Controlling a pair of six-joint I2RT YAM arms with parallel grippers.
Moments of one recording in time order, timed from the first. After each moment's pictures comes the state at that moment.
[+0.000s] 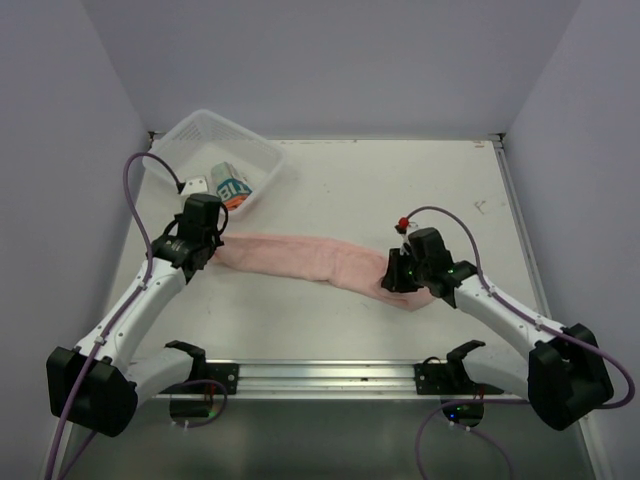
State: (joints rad) left arm -0.29 1.08 0.87 -0.57 -0.50 -0.36; right arm 0.45 1.12 0.58 -0.35 -0.13 0.40
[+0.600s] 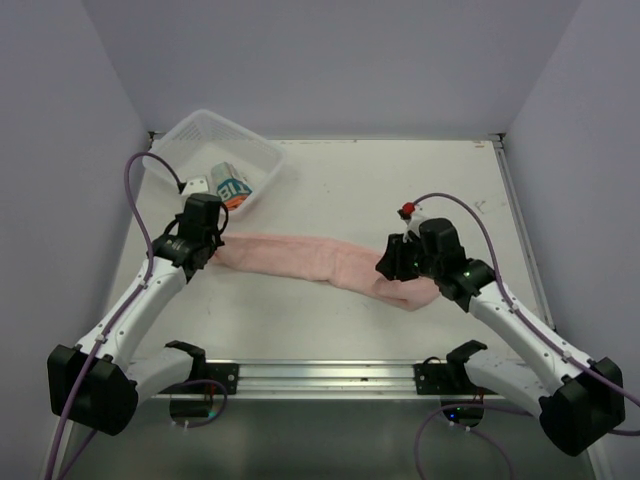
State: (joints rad) left arm -0.29 1.09 0.87 -0.56 -0.49 -0.36; right arm 0.48 0.97 0.67 -0.39 -0.20 0.38
